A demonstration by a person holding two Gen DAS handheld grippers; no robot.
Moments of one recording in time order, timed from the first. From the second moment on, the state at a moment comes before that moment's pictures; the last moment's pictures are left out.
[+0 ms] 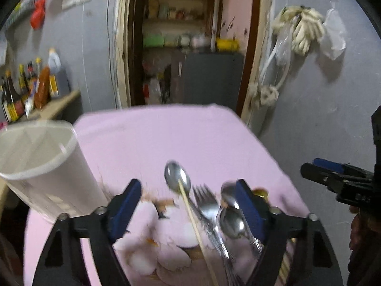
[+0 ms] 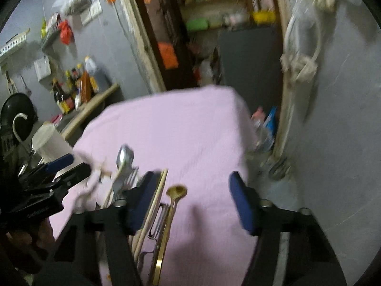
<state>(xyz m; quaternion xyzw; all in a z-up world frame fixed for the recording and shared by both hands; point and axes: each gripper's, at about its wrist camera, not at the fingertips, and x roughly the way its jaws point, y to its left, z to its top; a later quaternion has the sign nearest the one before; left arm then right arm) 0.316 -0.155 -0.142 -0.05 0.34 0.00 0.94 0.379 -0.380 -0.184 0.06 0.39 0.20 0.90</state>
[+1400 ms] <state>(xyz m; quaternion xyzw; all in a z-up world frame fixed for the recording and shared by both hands) 0.360 -0.140 -0.191 -0.20 0.49 -0.10 0.84 0.411 -0.346 -0.254 0.11 0.52 0.31 0.79</state>
